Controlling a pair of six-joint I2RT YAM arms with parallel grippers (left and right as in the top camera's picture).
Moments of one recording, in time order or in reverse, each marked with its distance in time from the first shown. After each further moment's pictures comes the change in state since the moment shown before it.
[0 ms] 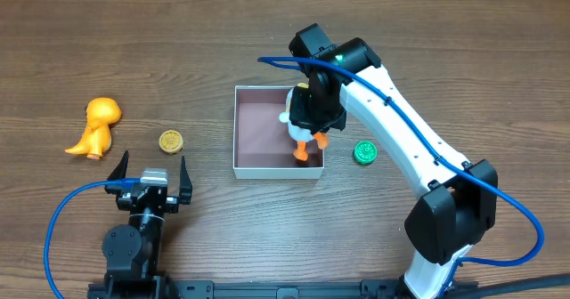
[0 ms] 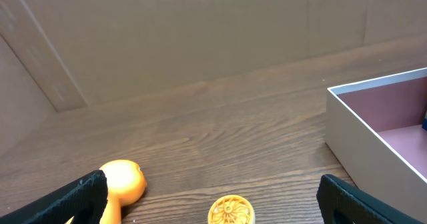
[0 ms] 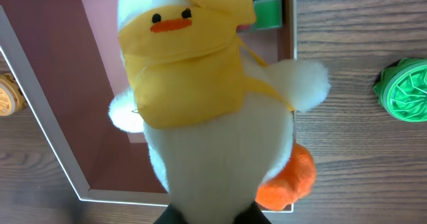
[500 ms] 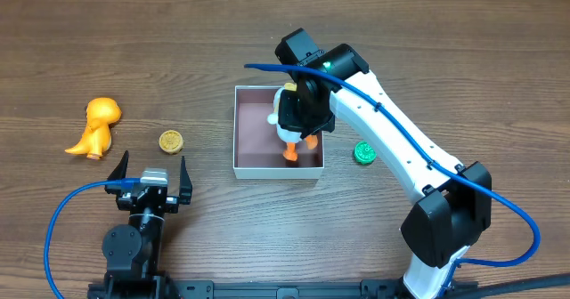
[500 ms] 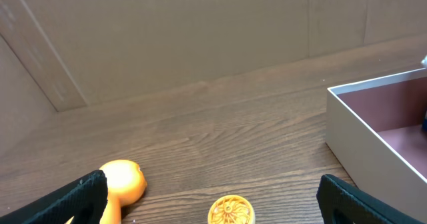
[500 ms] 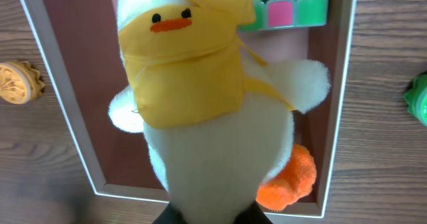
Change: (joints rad) left arm 0.000 0.000 0.000 0.000 0.000 0.000; right arm 0.051 0.000 -0.003 0.037 0.011 0.005
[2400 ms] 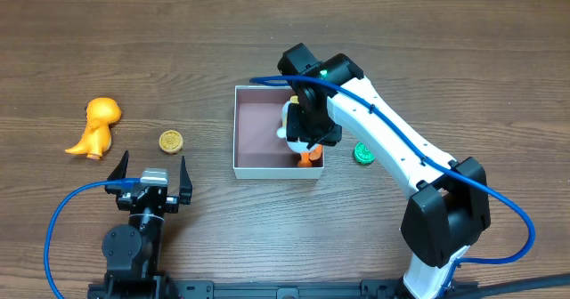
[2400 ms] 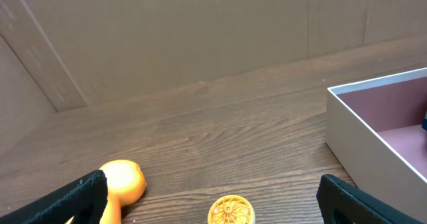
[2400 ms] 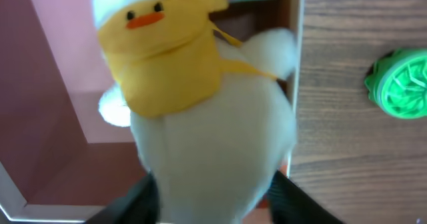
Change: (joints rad) left arm 0.000 0.000 0.000 0.000 0.000 0.000; right arm 0.000 0.001 -0.100 -0.012 0.071 -0.022
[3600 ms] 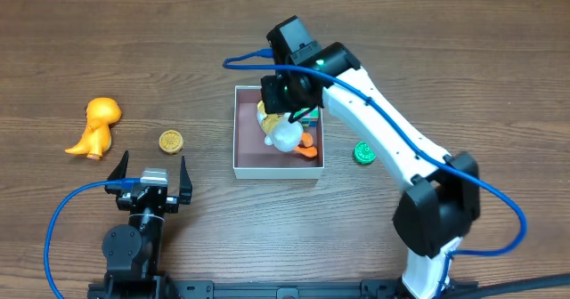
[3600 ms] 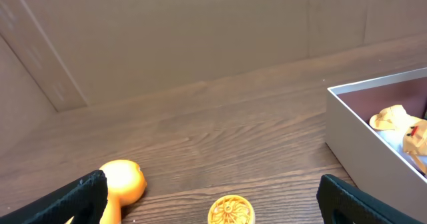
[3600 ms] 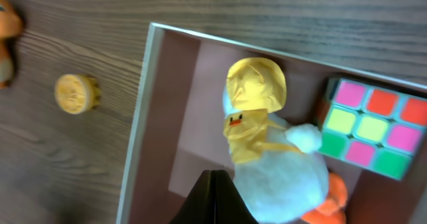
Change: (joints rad) left arm 0.000 0.000 0.000 0.000 0.000 0.000; right arm 0.002 0.071 0.121 0.286 -0.140 -0.257
